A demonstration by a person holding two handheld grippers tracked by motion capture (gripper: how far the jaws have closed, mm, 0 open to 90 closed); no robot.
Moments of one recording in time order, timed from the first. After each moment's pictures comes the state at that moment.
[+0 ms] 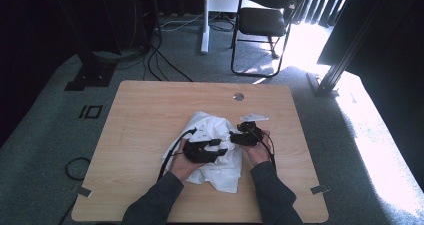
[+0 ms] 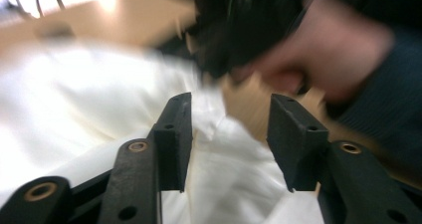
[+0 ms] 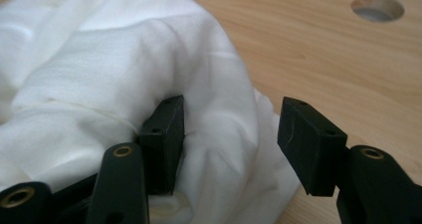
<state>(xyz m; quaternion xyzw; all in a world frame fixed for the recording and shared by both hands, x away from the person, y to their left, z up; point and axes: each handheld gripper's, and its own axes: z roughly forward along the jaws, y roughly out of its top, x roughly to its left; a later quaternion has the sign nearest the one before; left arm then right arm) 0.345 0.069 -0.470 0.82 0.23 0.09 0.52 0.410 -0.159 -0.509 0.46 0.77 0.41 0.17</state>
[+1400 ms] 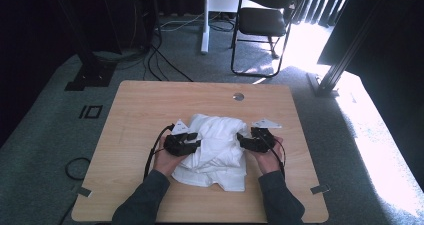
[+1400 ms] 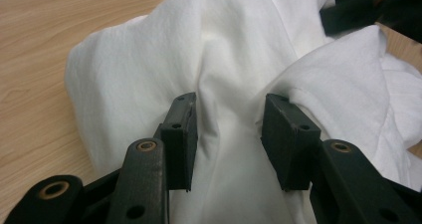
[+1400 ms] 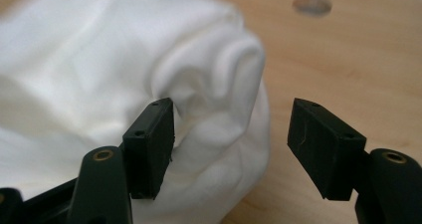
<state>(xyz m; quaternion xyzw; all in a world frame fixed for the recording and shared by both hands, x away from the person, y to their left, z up) 0.371 0.114 -0.496 0.81 0.35 0.13 0.45 0.377 -0.185 -0.494 0.48 0.75 0.40 0.22</state>
